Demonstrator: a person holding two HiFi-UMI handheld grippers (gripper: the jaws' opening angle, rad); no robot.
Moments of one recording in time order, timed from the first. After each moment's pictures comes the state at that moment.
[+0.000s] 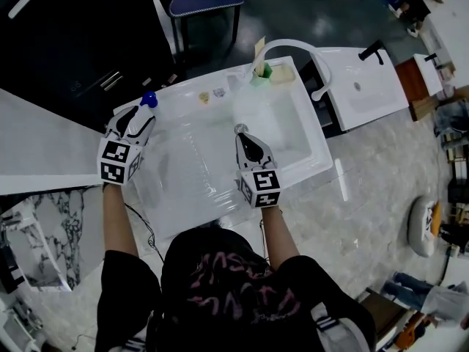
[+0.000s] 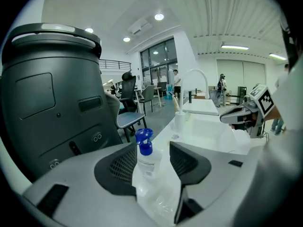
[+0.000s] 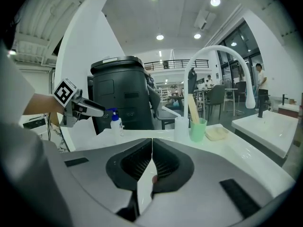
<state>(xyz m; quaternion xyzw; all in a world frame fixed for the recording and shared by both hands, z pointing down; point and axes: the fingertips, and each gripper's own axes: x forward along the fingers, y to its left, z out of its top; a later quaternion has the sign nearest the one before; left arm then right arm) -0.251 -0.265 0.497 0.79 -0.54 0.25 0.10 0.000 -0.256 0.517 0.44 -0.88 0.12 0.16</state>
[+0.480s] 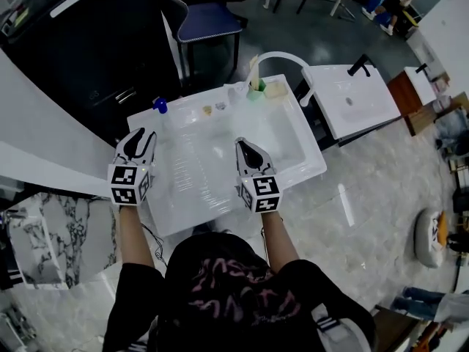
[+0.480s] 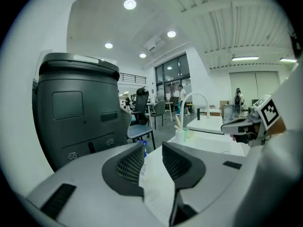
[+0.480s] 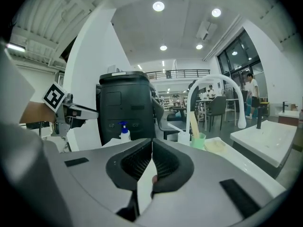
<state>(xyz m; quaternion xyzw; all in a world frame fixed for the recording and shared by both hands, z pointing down) -0.239 -0.181 0.434 0.76 -0.62 0.16 0.08 0.005 -0.208 0.458 0.44 -0.89 0.08 0.12</state>
